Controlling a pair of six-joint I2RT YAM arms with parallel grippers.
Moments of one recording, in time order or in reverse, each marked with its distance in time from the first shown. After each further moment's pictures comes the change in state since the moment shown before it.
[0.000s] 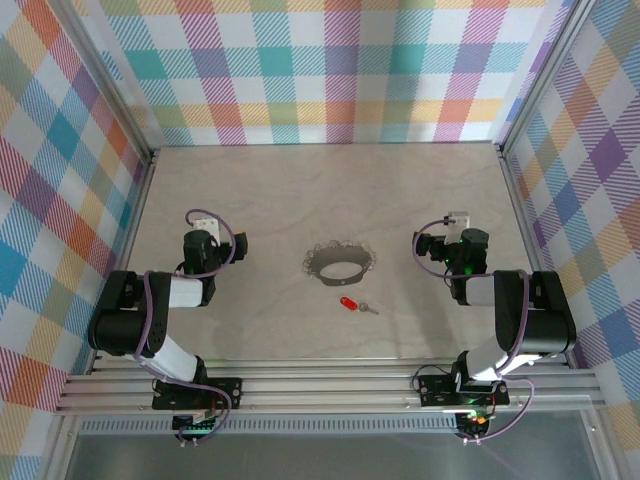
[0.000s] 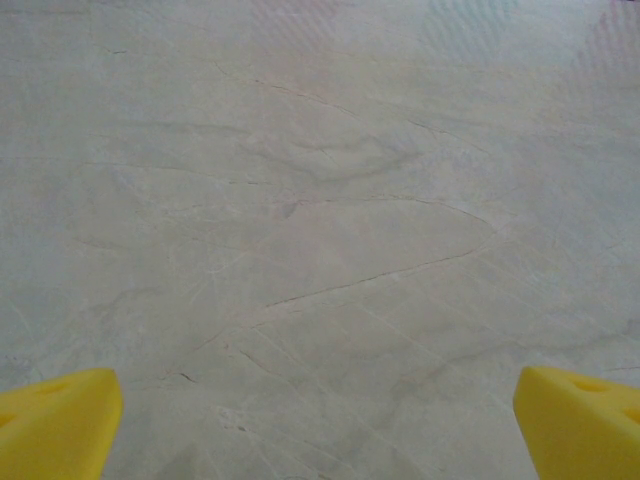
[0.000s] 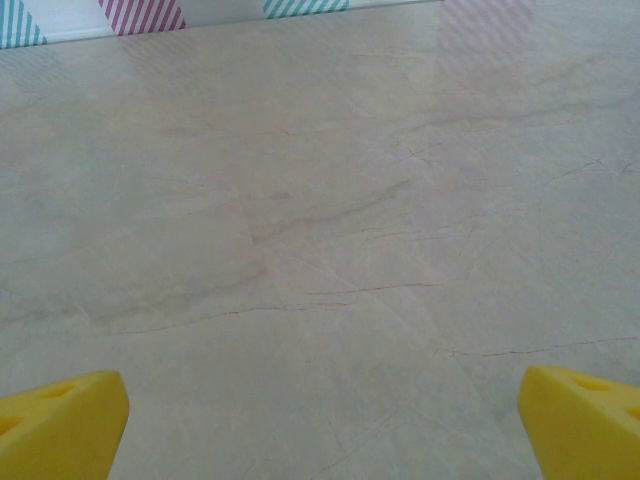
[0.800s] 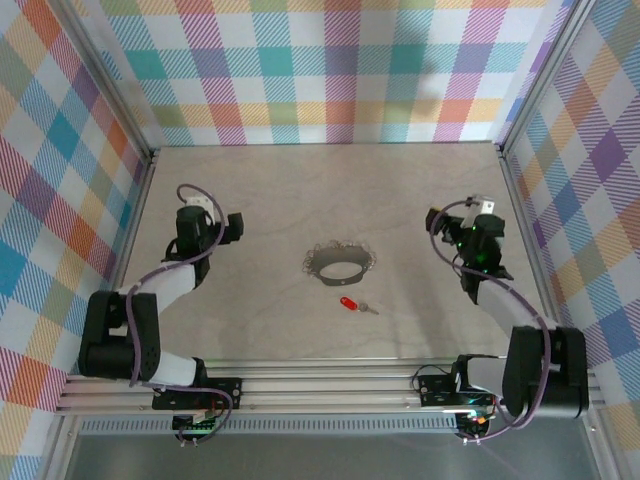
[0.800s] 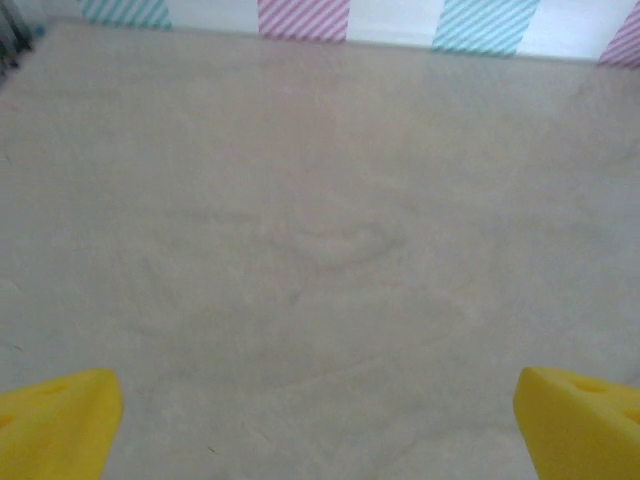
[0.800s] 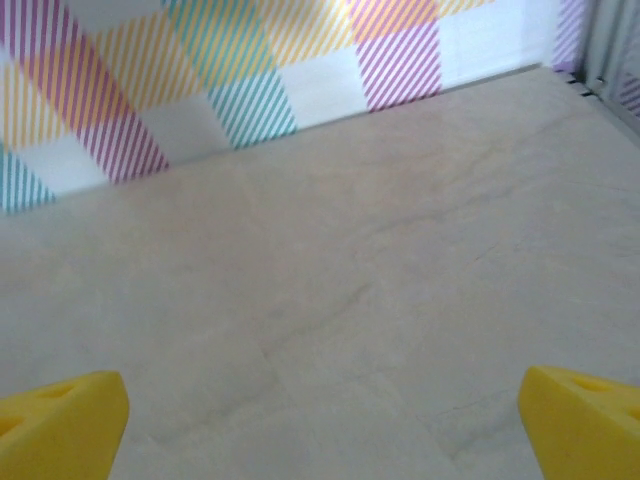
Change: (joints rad) left arm 0.000 -0.177 0.236 -0.424 -0.023 -0.004; right arm 0.000 -0.358 0.151 -0.426 0.131 0.221
